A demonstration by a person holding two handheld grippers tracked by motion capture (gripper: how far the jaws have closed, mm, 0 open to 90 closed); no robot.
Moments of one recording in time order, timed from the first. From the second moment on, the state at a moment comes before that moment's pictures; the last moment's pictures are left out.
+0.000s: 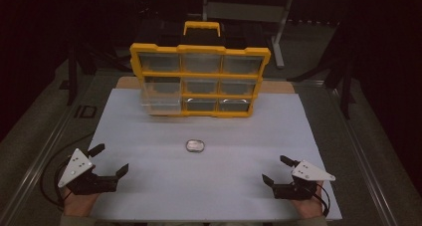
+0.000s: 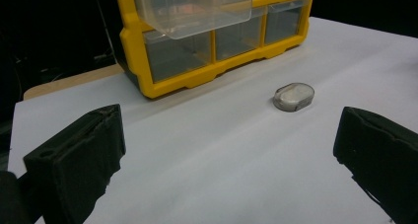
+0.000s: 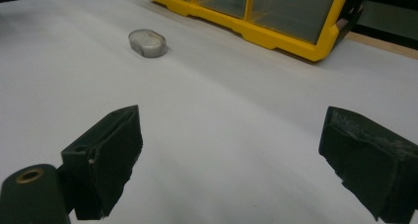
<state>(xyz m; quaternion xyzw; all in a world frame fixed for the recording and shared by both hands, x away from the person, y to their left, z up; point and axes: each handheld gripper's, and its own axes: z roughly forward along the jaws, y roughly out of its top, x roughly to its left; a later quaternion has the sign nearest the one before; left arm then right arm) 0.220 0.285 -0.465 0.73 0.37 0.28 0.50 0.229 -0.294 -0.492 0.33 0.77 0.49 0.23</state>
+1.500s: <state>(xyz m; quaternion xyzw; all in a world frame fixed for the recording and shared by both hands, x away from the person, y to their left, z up) 0.282 0.234 -0.448 0.81 0.29 0.24 0.45 0.229 -0.290 -0.492 0.33 0.77 0.47 0.26</state>
